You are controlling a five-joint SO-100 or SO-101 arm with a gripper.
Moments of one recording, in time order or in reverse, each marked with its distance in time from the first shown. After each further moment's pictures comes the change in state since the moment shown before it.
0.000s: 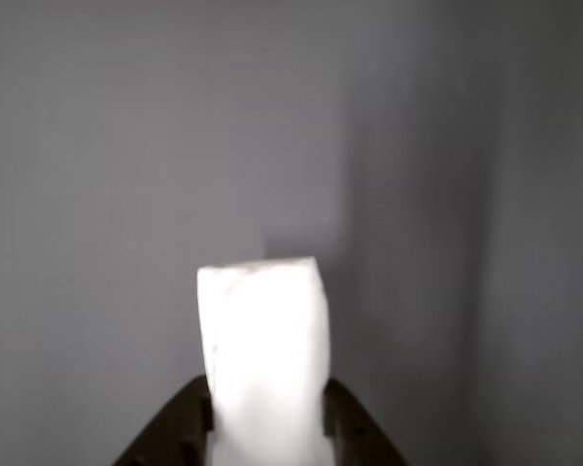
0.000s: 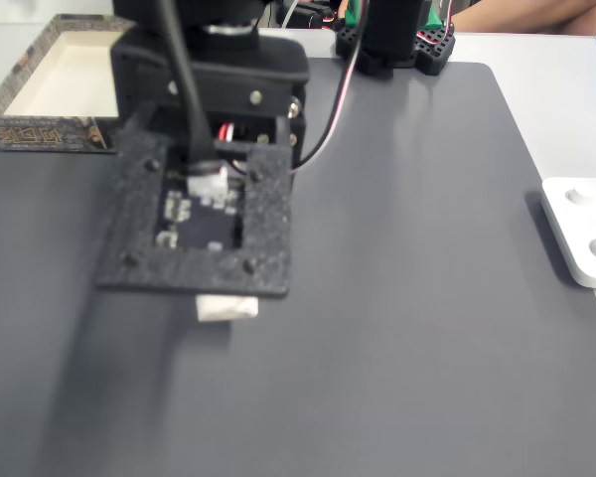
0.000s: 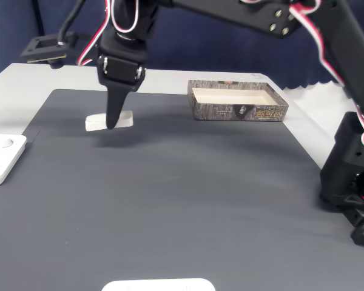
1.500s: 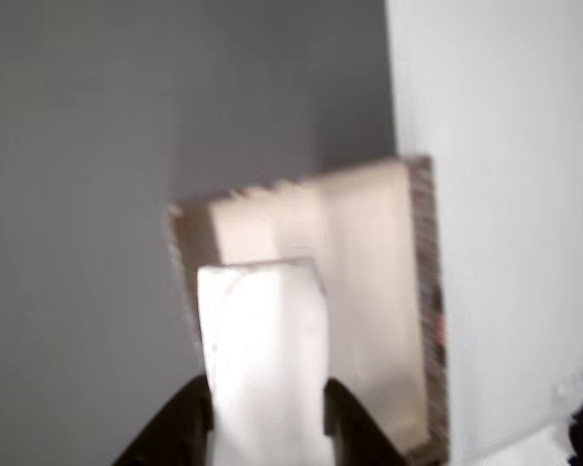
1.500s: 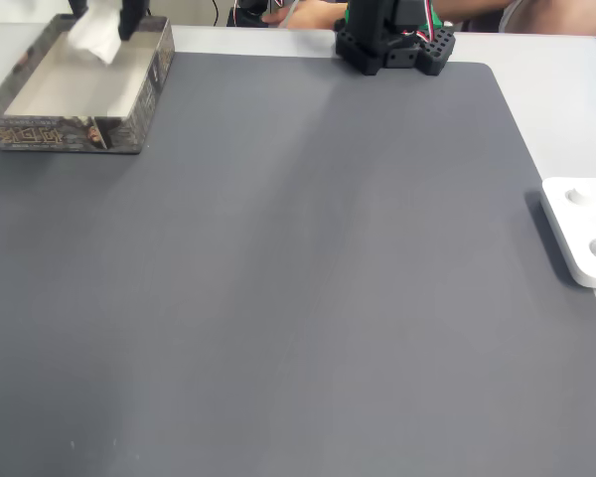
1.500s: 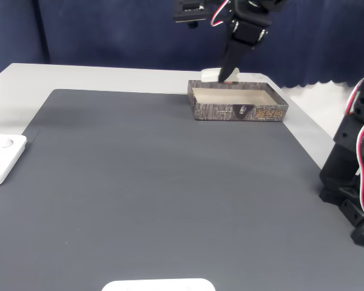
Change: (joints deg) arm 39.7 39.2 45.6 -13.7 30.1
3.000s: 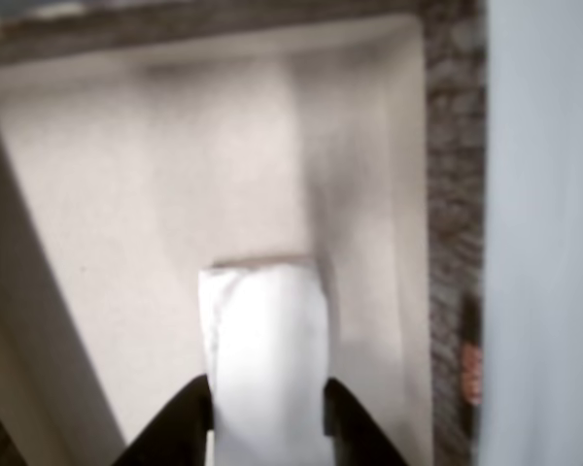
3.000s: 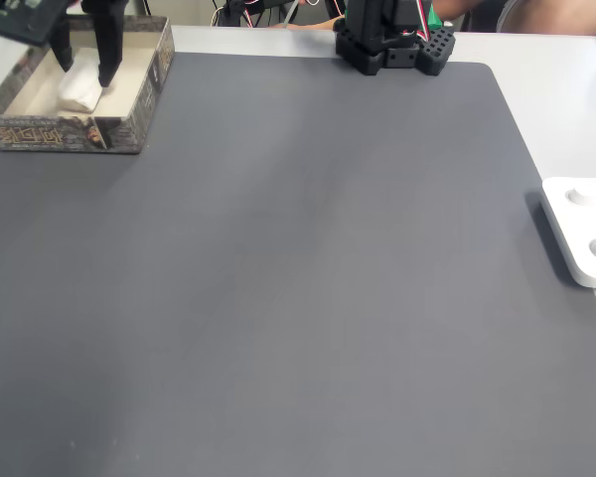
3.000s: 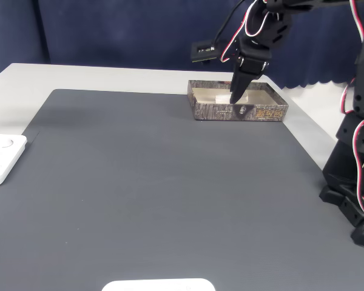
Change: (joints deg) arm 9.0 -22.2 -8.1 -10.0 8.8
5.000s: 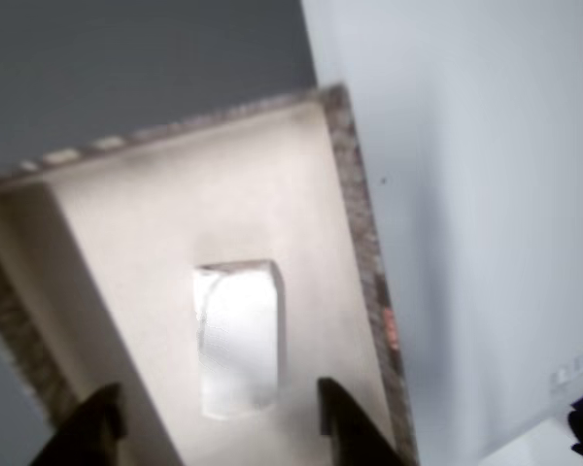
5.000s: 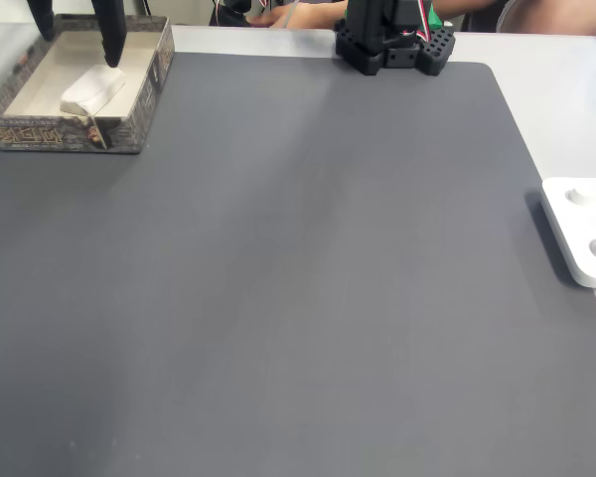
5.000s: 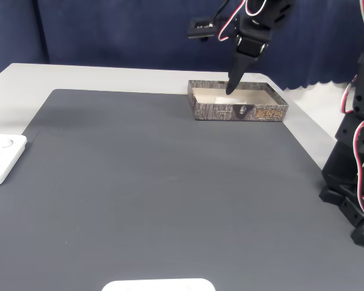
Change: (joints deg) arm -3.3 8.2 -2.4 6.2 -7.9
